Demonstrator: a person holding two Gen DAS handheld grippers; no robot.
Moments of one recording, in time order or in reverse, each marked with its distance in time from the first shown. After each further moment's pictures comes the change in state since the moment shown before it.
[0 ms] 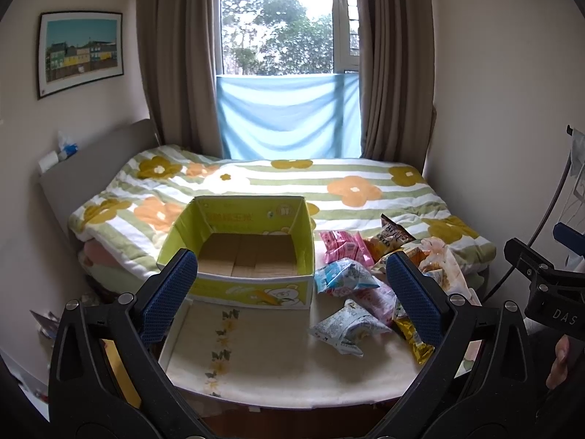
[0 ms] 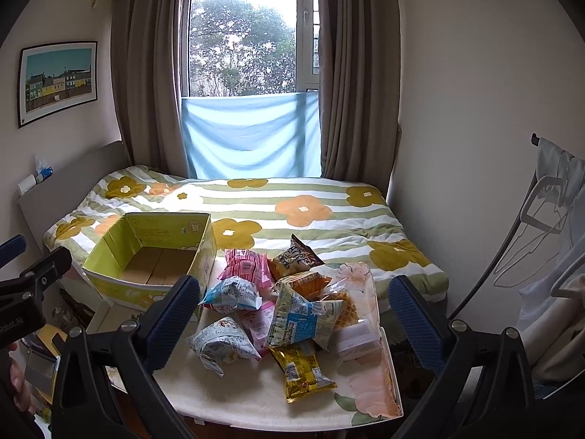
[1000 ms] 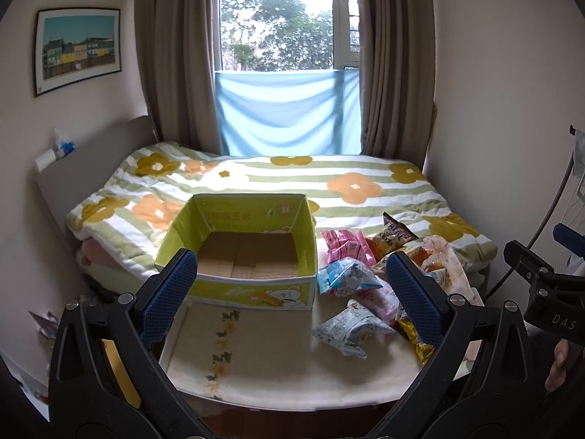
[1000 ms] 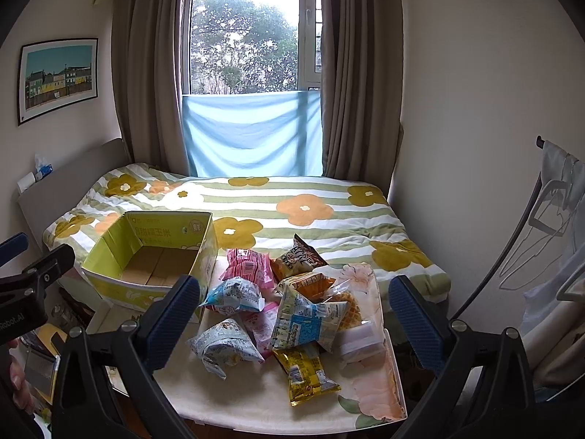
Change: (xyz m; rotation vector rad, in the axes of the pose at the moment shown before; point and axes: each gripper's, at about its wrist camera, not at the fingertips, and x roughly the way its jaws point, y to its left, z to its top) left arm 0.016 0.003 0.001 0.000 0.016 -0.004; right arm 0.006 0.005 0.003 -0.005 0.005 0.000
